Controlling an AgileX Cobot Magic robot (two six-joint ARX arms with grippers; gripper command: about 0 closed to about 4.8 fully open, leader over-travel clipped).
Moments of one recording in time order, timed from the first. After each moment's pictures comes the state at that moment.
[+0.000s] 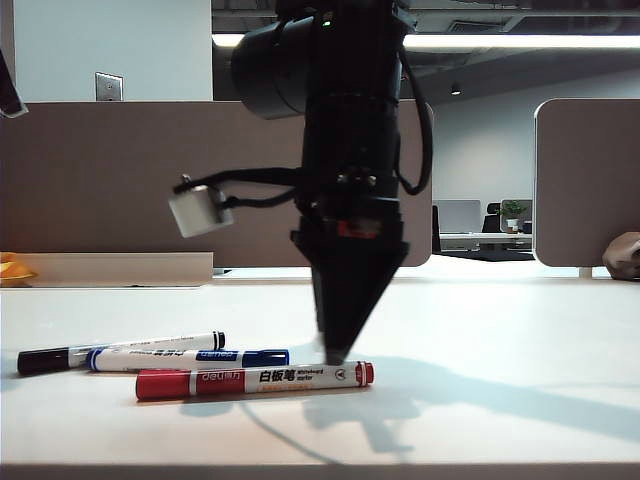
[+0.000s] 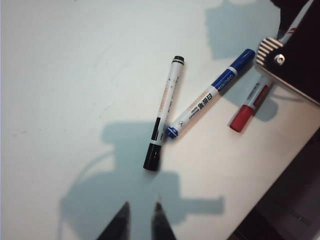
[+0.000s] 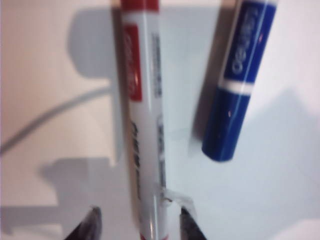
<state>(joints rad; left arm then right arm) -0.22 1.09 1.13 -1.05 0.27 0.61 0.85 1.92 1.46 -0.98 -0.05 -0.84</state>
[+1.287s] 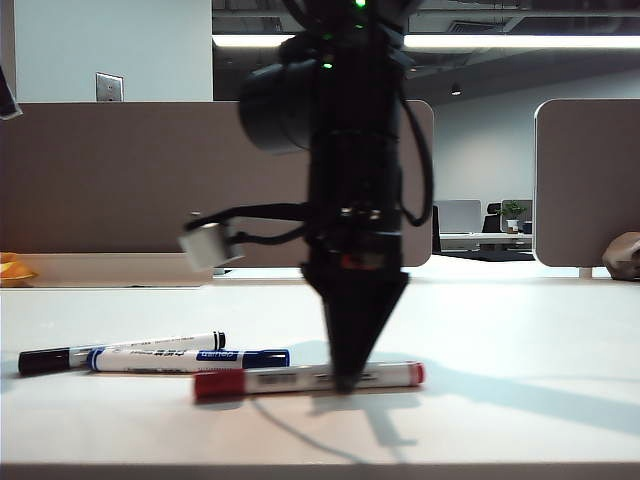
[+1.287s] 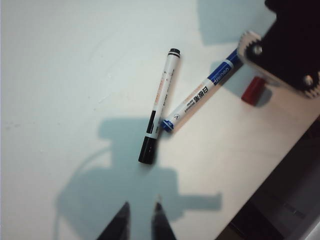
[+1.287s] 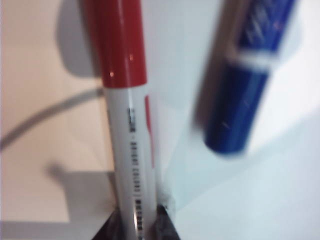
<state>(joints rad) -0.22 1.09 1.13 -1.08 0.26 0.61 0.81 1.98 1.46 -0.99 -0.06 -0.84</state>
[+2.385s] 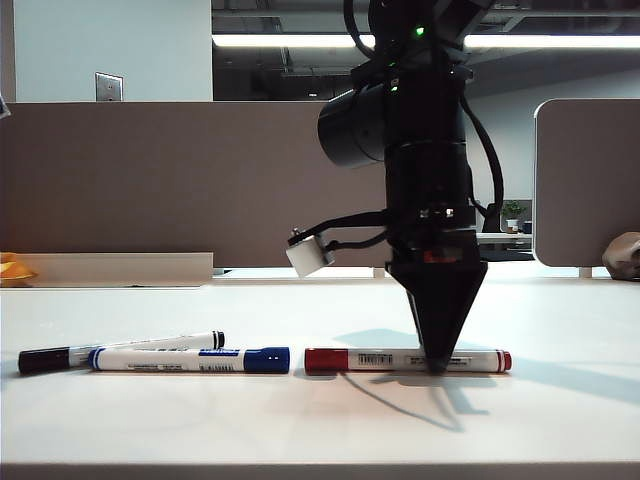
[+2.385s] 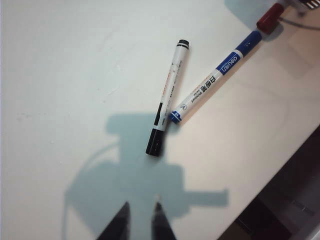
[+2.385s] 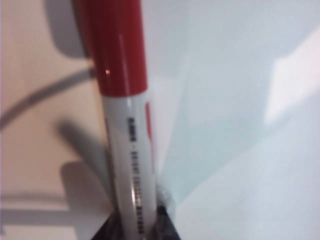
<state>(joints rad) -0.22 1.08 1.13 -1.09 0.22 0.61 0.66 1.97 1.46 -1.06 0.01 -0.84</state>
